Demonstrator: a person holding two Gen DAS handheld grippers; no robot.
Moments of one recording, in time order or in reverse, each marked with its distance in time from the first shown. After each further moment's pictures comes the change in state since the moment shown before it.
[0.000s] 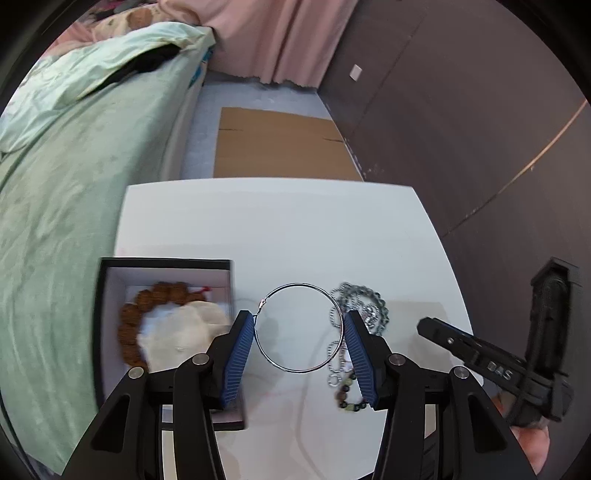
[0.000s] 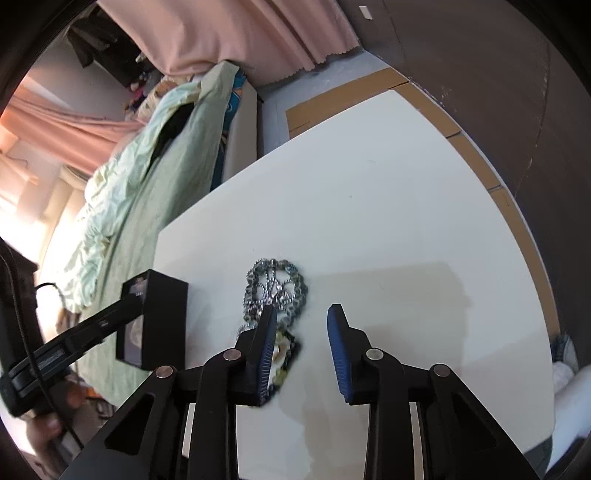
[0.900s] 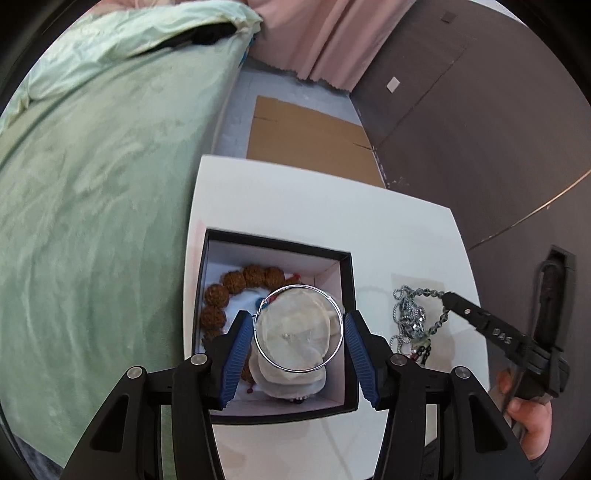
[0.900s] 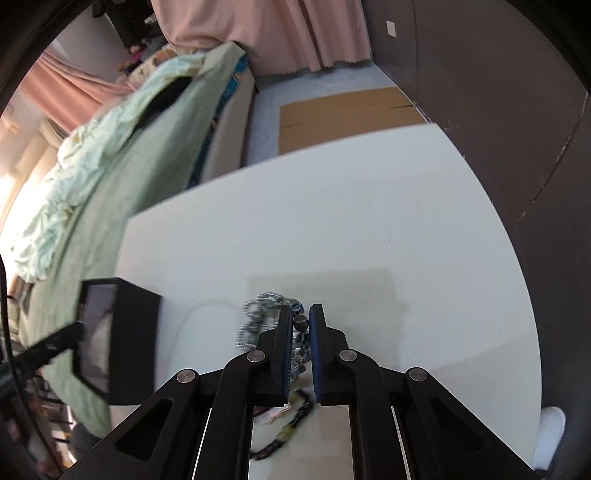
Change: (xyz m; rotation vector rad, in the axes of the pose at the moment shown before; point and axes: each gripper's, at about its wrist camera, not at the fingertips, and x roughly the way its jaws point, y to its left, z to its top) left arm -0.012 0.082 -0.009 -0.149 0.027 -0.023; right arm 0.005 0.040 0.018 -0.145 -0.019 -0.142
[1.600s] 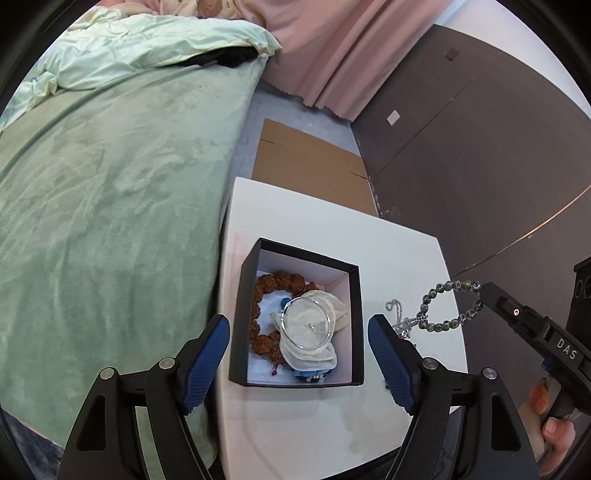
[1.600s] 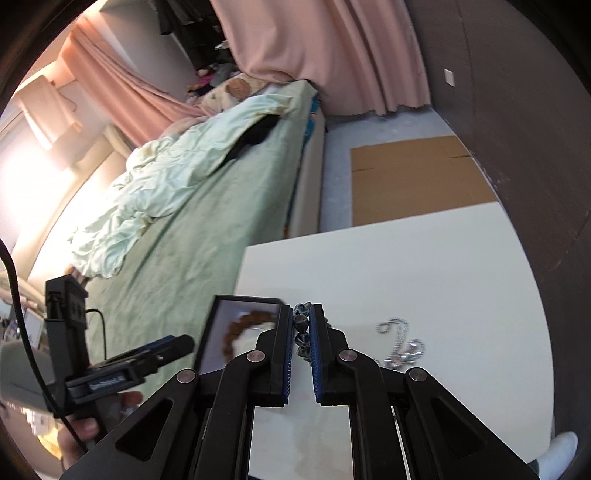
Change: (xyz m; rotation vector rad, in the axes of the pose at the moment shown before) left arm -0.056 0.031 -0.015 -0.058 -0.116 -0.046; right arm -0.072 0.104 0.005 -0.116 -0.126 0.193
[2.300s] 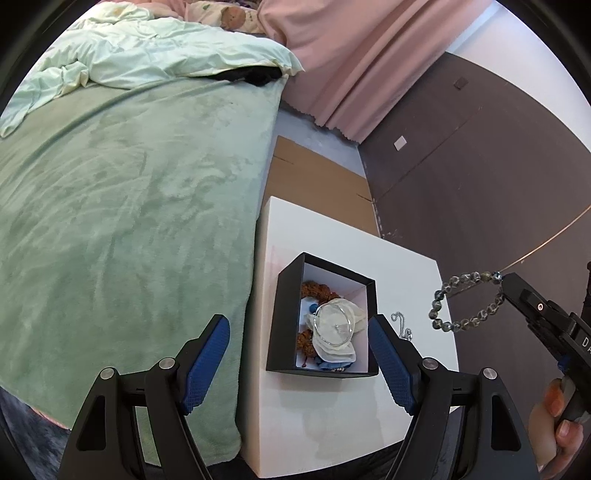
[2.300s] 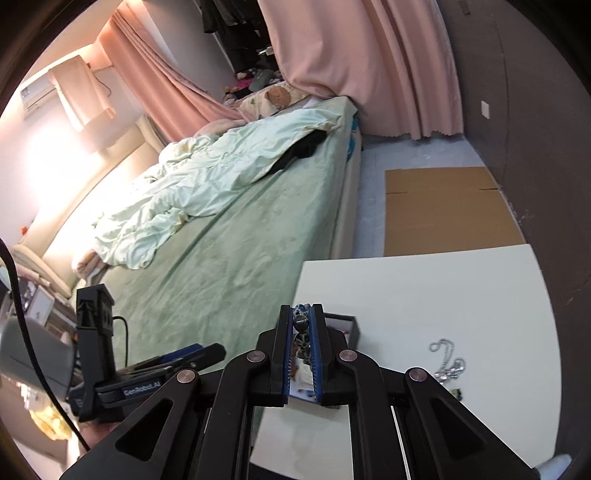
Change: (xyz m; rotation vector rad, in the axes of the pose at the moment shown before) left arm -0.041 0.038 -0.005 -0.065 -0.067 -0.015; right arm -0.013 0.069 0.006 -0.104 -0.042 0.055
